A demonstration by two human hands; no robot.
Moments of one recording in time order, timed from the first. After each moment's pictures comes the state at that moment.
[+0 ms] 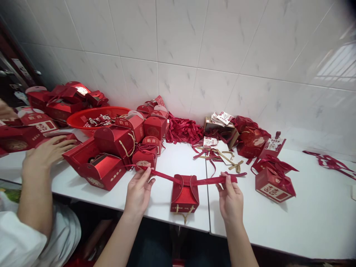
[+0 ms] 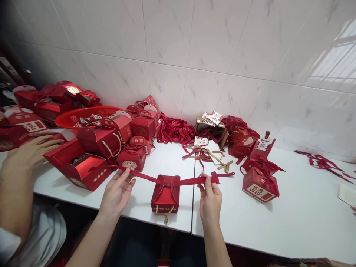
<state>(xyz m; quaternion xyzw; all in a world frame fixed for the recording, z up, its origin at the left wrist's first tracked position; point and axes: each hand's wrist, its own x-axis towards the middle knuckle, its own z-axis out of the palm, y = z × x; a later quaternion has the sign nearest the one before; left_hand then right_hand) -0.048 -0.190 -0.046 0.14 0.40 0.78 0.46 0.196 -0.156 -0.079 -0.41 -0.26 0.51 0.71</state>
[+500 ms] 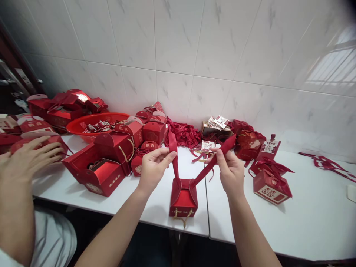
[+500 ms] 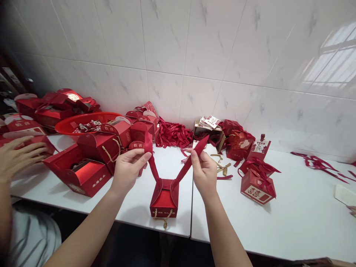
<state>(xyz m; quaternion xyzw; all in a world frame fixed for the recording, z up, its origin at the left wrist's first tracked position) -0.019 -0.161 0.035 0.48 0.45 0.69 0.32 0.178 -0.139 0.034 -0.36 -0.59 0.30 0.66</state>
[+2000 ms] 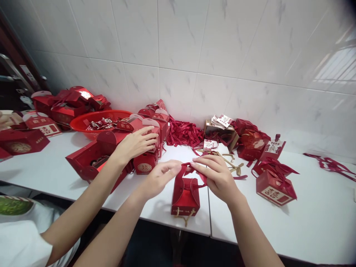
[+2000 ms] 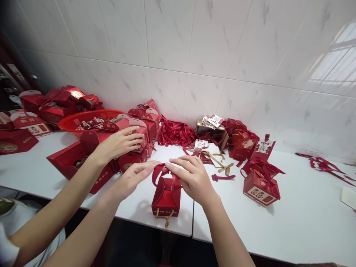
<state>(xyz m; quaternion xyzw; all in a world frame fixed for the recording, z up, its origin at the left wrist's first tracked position) -0.028 -0.181 0.028 0.65 0.42 0.49 0.41 0.182 -0.135 0.021 -0.20 -0.88 0.00 0.42</state>
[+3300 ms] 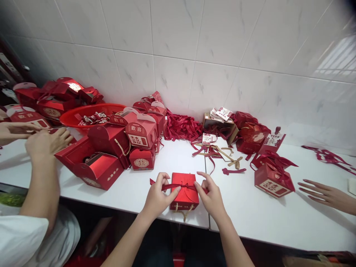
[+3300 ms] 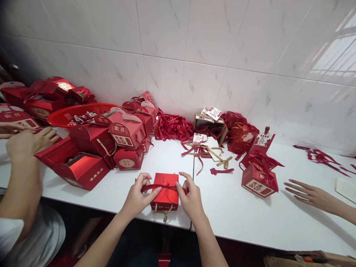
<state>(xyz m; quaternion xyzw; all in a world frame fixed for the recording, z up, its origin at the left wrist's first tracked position) -0.019 -0.195 -0.087 0.60 0.60 0.46 0.27 0.174 -0.162 -0.088 -0.47 -0.68 0.34 0.44</state>
